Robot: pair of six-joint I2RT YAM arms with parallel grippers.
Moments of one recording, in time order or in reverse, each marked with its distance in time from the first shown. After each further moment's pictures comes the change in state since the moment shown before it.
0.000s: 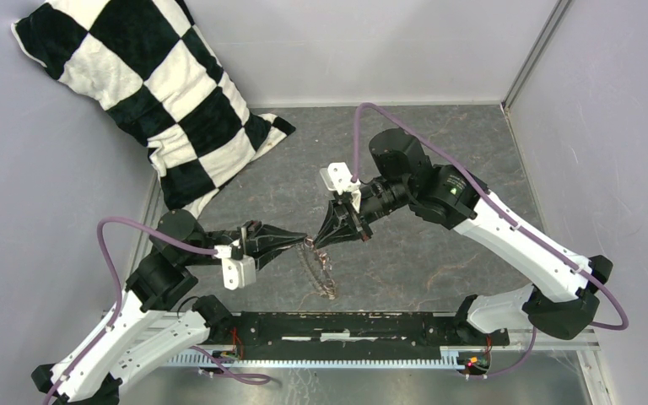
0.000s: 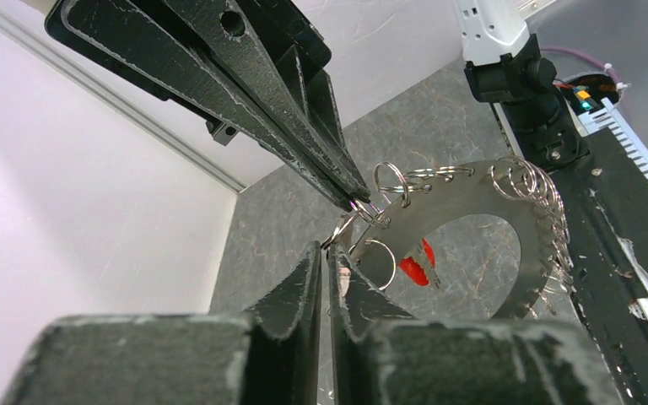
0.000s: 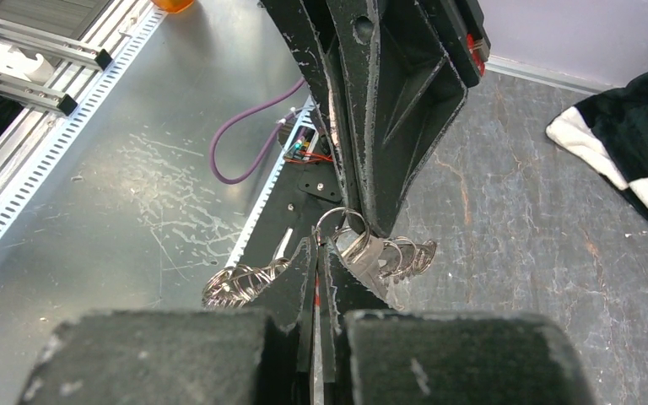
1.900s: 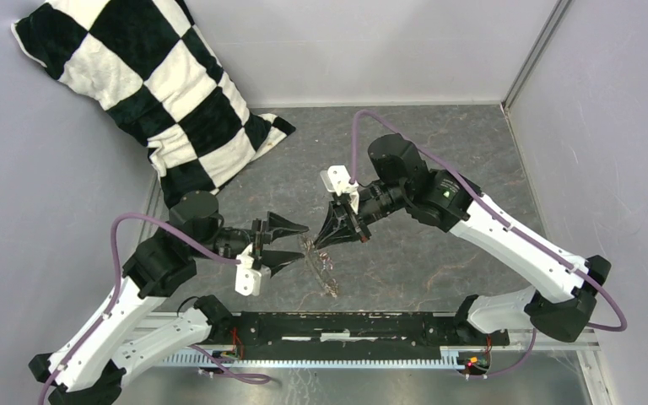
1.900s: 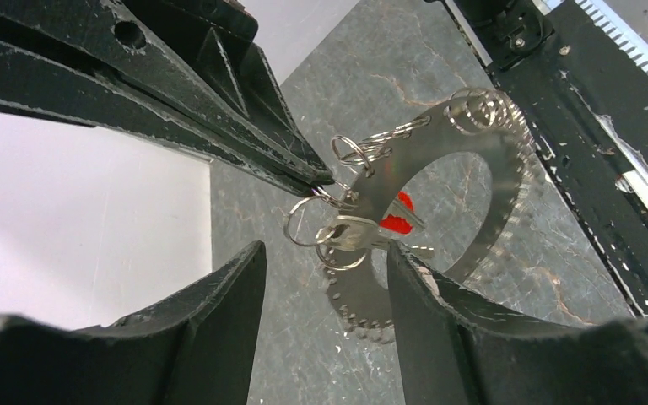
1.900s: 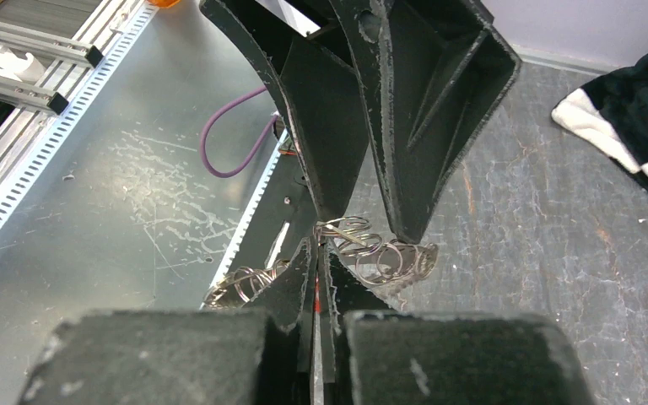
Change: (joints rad) left arm 0.005 0.123 0.167 -0.407 0.022 0.405; right arm -0.021 -0.024 -0.112 0.089 -0.007 0.018
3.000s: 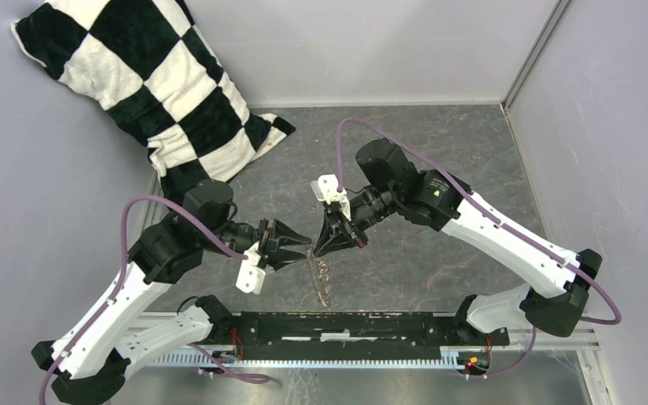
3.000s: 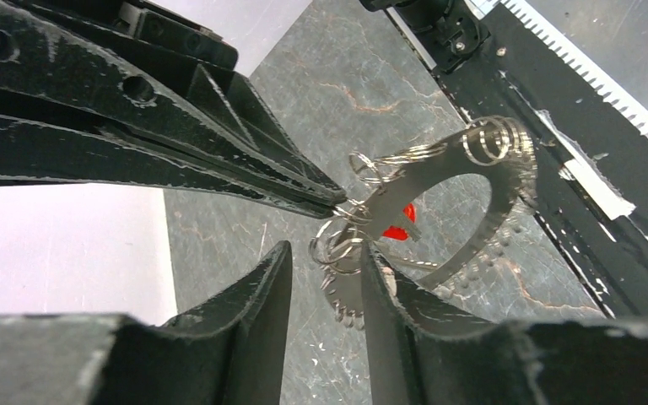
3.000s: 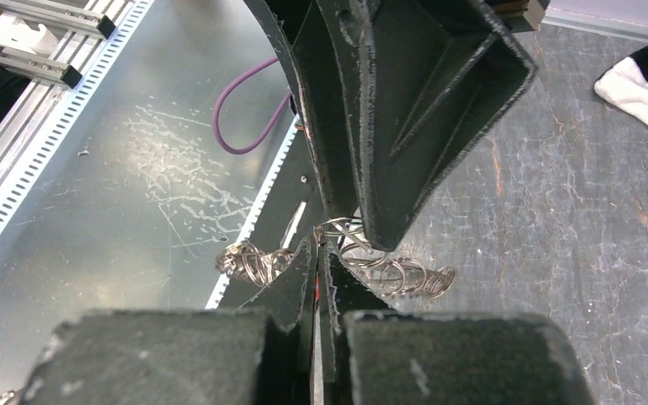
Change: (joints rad) left arm 0.000 0.114 0.108 -0.174 0.080 0.114; right arm 0.029 0.045 0.023 -0.101 0.008 -0.055
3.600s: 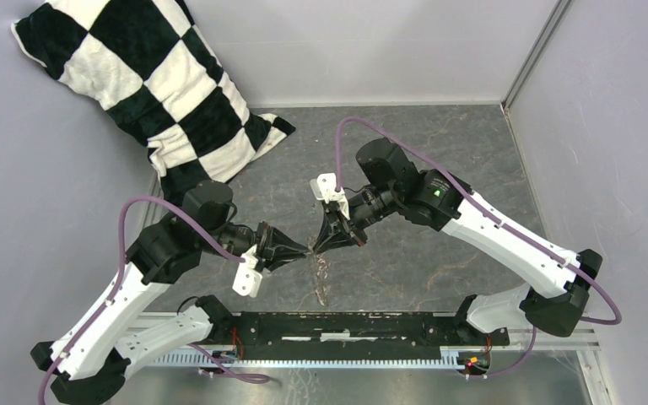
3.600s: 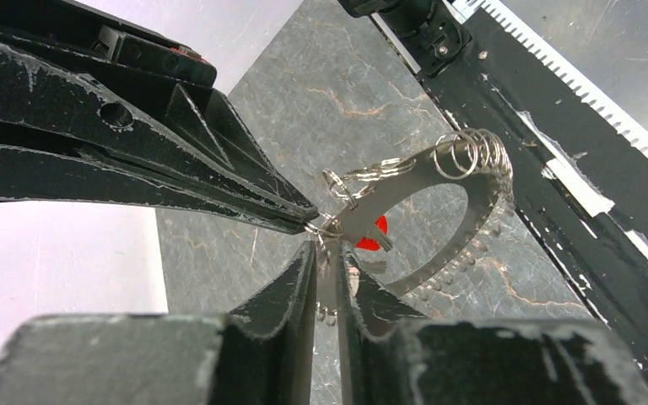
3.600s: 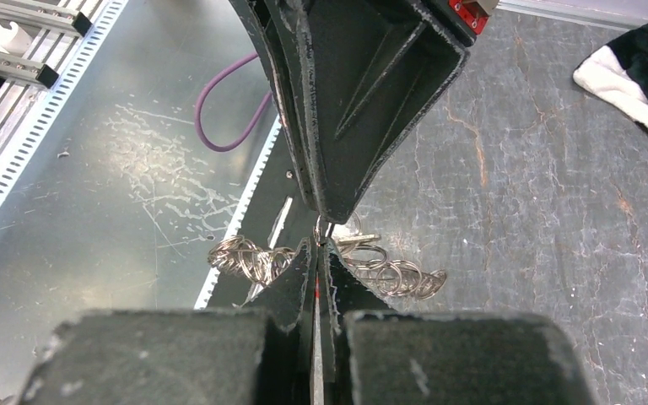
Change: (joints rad) left arm 0.000 0.000 0.017 -0.066 0.024 0.038; right arm 0.000 0.001 0.009 -0.002 0.045 0.000
